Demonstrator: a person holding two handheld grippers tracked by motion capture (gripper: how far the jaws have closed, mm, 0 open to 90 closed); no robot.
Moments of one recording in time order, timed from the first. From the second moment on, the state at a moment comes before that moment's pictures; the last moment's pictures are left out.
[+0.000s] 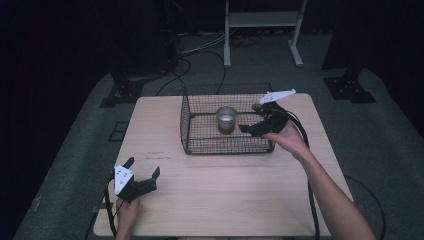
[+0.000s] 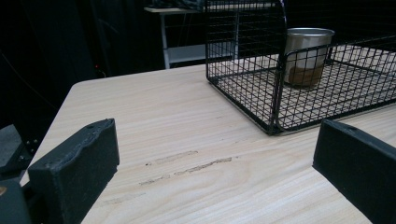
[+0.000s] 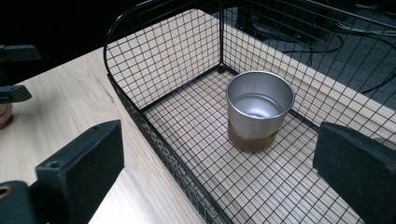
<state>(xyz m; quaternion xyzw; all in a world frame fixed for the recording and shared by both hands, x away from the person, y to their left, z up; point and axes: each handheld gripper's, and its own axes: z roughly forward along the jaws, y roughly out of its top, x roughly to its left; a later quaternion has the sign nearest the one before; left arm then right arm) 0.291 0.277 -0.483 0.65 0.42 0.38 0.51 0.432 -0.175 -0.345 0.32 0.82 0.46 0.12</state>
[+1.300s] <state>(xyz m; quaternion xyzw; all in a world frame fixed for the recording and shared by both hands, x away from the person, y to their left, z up) 0.291 0.276 -0.483 0.65 0.42 0.38 0.51 0.383 -0.210 -0.372 0.33 0.81 0.47 0.11</state>
